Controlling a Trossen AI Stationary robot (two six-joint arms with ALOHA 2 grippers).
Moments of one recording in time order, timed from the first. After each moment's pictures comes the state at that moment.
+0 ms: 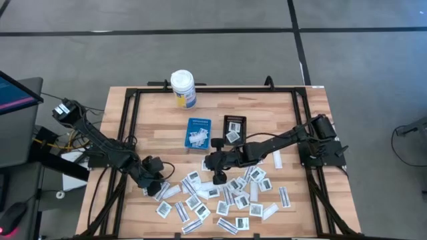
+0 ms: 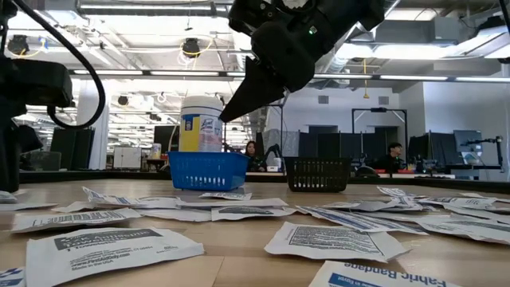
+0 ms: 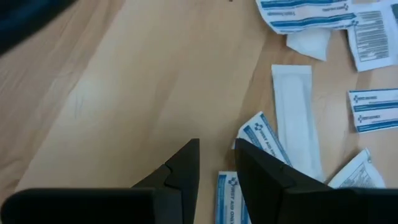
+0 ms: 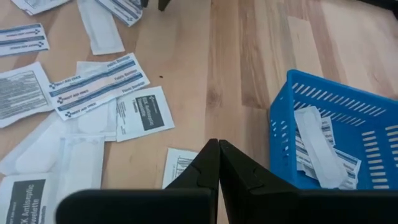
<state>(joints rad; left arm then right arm) -0.72 0.98 0.32 -0.22 -0.27 -1.06 0.22 1.90 1.25 -0.12 0.29 -0.05</state>
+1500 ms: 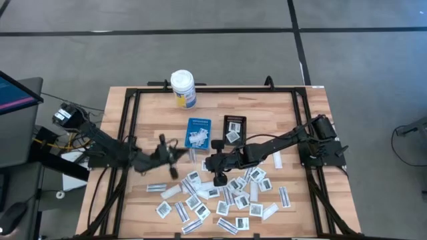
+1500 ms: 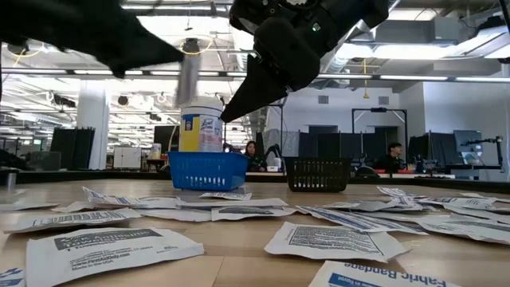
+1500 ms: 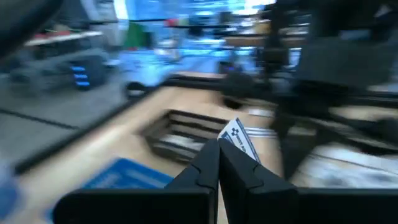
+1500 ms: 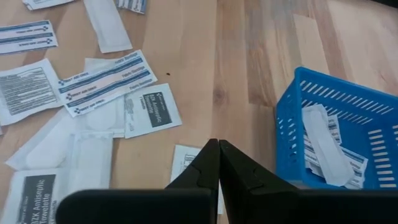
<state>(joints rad) -0.49 1.08 0.32 0.79 -0.89 -0.03 0.24 1.90 1.25 -0.13 0.29 -0.04</state>
